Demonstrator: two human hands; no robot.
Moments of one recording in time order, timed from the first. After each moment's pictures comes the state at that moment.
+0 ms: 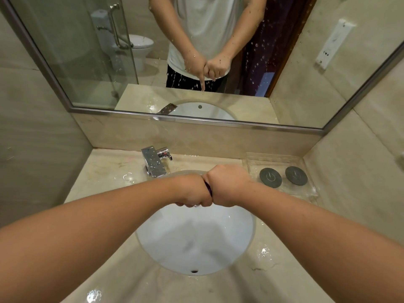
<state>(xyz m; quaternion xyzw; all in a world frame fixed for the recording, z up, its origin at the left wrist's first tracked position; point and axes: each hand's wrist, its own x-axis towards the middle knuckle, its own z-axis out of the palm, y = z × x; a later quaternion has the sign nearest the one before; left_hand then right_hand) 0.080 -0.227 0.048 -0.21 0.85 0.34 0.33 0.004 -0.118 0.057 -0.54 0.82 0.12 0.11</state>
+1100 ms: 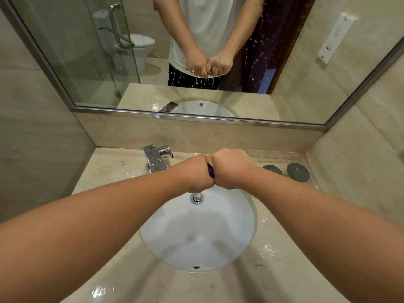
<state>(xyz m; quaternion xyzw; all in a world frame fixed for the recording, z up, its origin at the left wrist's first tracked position) 0.068 -0.229 0.055 -0.17 0.94 0.26 0.13 -0.018 -0.127 0.067 -0.51 0.85 0.10 0.08</state>
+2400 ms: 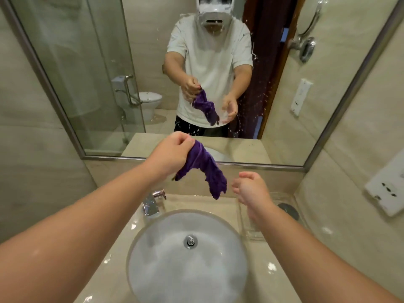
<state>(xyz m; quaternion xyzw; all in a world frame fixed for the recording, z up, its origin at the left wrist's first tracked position) 0.050 -0.243 0.182 -0.24 0.82 0.48 -0.21 -0.040 -0.056 0.119 -0.01 0.72 -0.65 0.25</state>
